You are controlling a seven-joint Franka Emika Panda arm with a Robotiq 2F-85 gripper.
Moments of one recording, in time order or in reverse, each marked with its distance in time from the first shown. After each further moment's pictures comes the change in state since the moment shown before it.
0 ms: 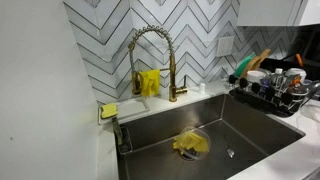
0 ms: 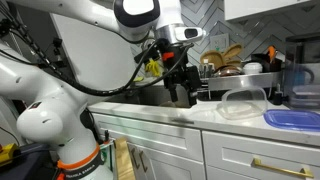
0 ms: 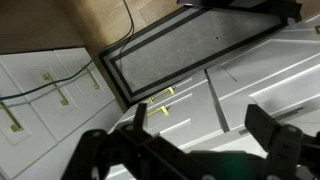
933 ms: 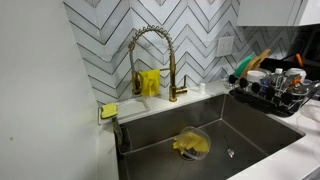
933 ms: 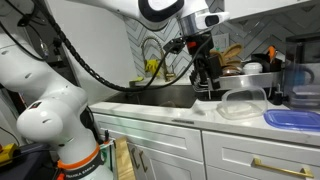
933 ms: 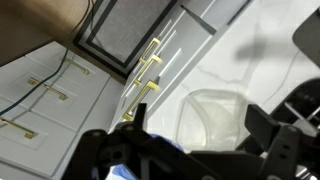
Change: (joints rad) arm 0.000 0.207 -0.002 0.200 0.238 0.171 0.306
